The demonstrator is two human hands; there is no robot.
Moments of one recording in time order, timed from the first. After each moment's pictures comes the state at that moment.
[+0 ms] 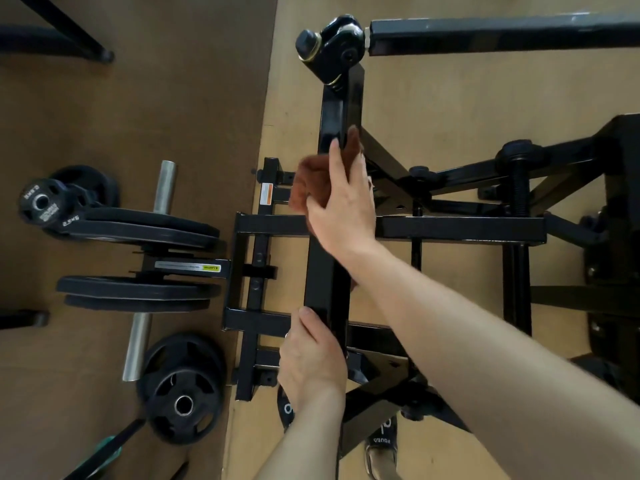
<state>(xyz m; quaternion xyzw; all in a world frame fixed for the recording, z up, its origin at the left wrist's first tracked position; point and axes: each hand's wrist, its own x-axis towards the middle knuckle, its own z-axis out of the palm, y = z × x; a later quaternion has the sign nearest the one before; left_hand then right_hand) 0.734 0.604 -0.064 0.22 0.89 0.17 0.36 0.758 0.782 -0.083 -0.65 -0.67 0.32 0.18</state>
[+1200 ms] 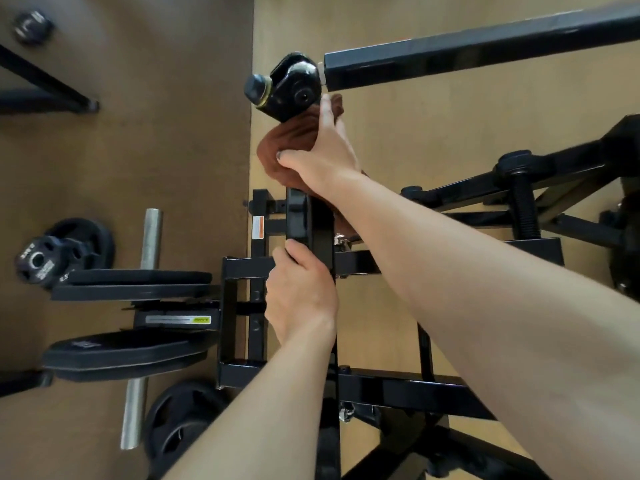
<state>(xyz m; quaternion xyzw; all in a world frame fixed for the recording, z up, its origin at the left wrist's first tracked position) 0.732 0.772 -0.090 0.29 0.88 0.20 0.31 0.771 0.934 -0.091 -0.65 -0.56 0.46 0.23</state>
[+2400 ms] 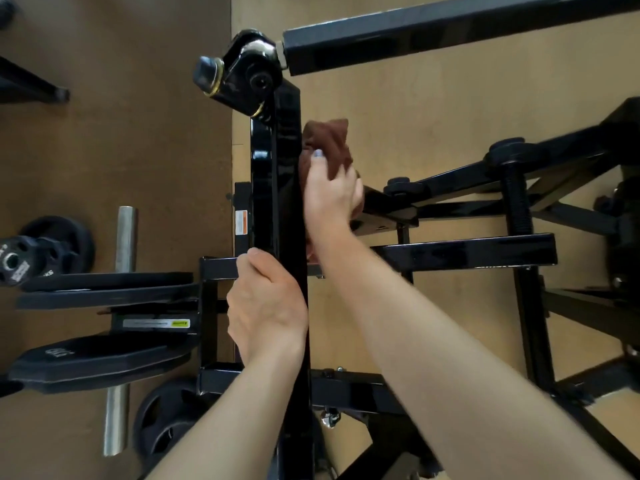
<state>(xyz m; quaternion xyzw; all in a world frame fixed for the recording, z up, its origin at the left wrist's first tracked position) 0.740 0.775 -0.079 0.28 0.90 0.18 0.28 0.786 0.890 -0.137 -0.73 -0.25 0.53 0.36</state>
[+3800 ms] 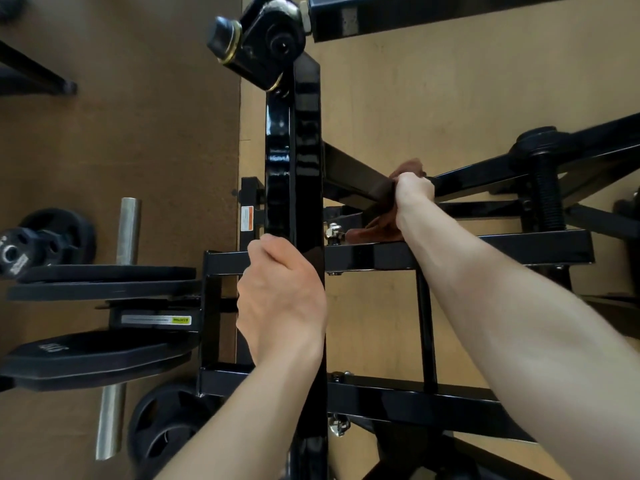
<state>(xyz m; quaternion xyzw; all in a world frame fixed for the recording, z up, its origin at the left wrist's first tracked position) 0.736 0.770 -0.089 0.31 0.89 0.18 0.28 0.883 0.929 -0.258 -0.80 -0.05 0.52 0.29</state>
